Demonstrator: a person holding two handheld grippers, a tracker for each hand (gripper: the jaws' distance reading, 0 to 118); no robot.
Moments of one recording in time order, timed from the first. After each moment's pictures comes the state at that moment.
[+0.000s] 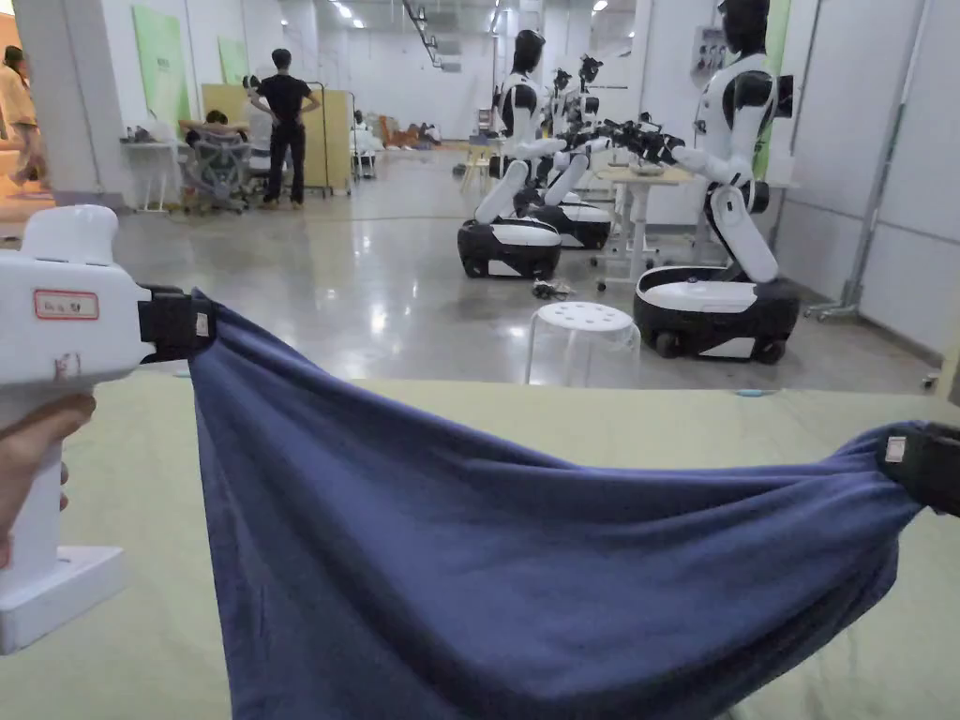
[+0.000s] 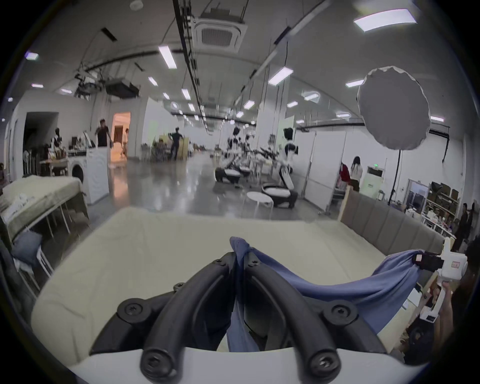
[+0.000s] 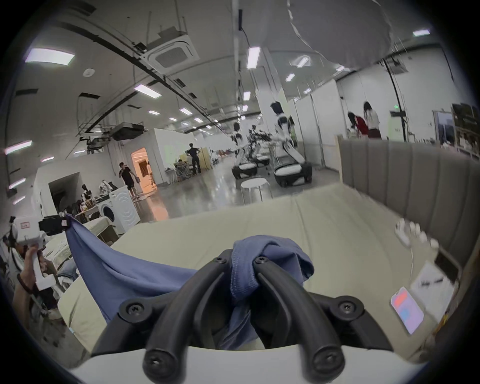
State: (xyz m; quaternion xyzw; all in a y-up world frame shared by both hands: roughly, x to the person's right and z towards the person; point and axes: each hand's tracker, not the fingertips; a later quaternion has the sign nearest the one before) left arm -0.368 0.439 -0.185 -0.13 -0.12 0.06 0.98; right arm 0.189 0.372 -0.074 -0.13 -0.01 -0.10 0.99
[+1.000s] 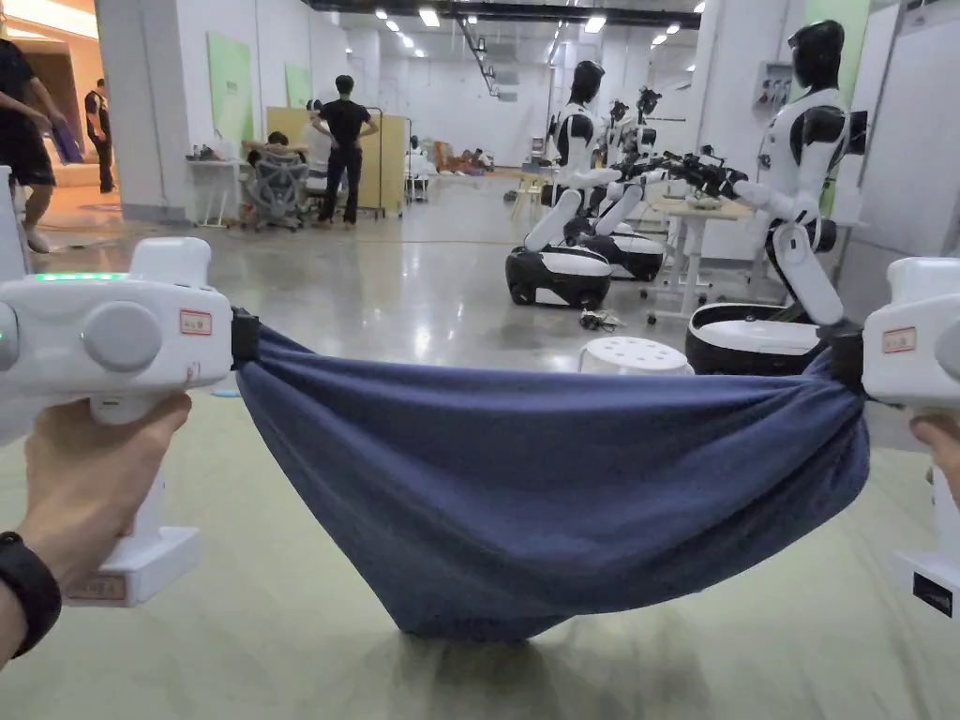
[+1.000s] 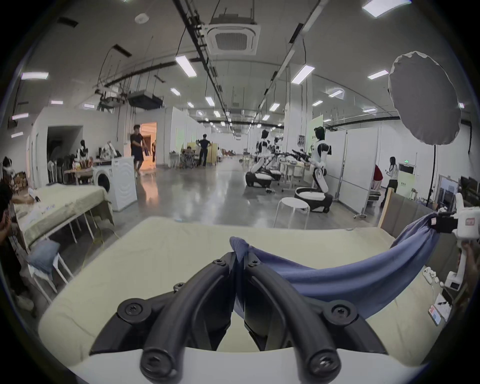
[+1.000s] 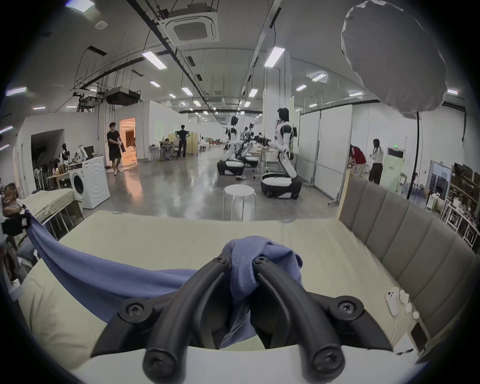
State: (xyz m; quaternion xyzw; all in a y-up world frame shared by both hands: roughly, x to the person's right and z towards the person) left arm -0.359 0.387 -0.302 -0.15 -0.03 0.05 0.99; right arm 0.169 0.397 -0.296 -0.17 -0.06 0.02 0.98
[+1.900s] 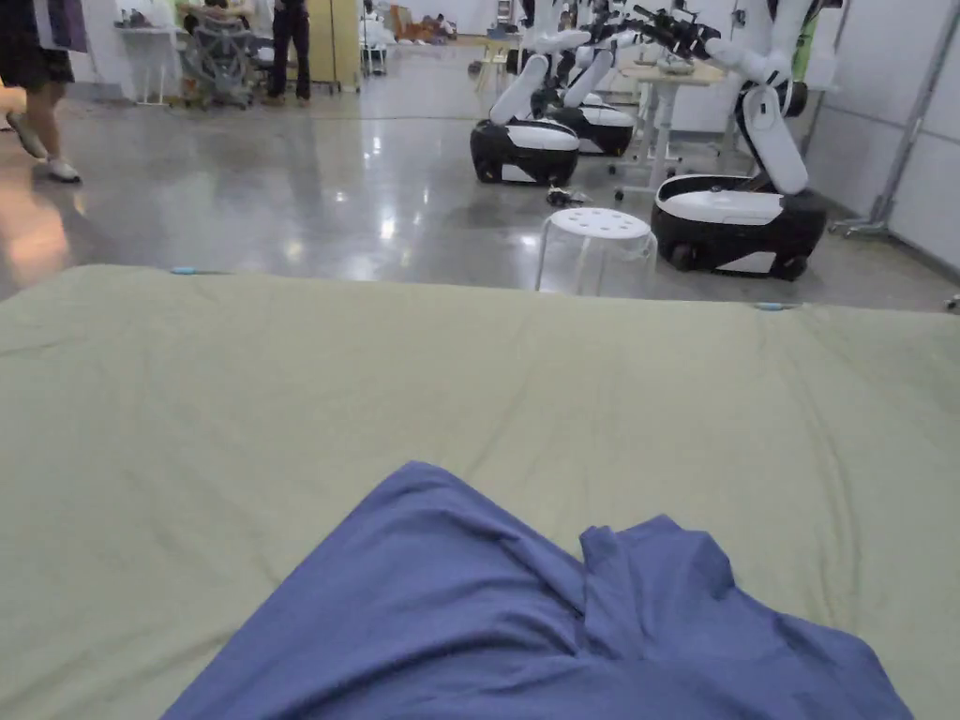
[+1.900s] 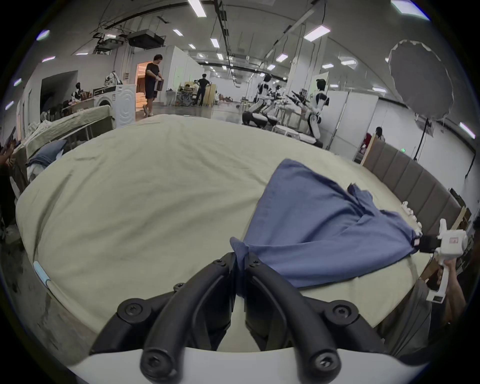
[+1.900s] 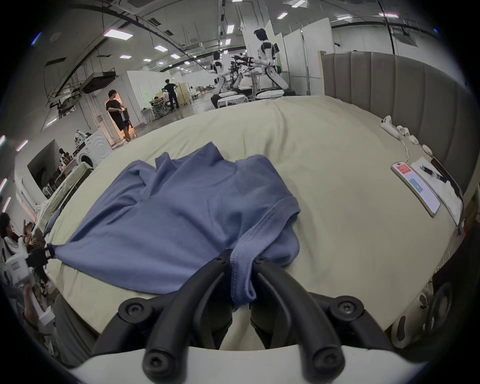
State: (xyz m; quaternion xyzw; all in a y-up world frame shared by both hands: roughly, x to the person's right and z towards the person) left arm -0.406 0.137 -0.002 -0.30 -0.06 0.11 0.94; right arm 0.185 0.134 0.025 -0.36 -0.05 -0.11 0.93
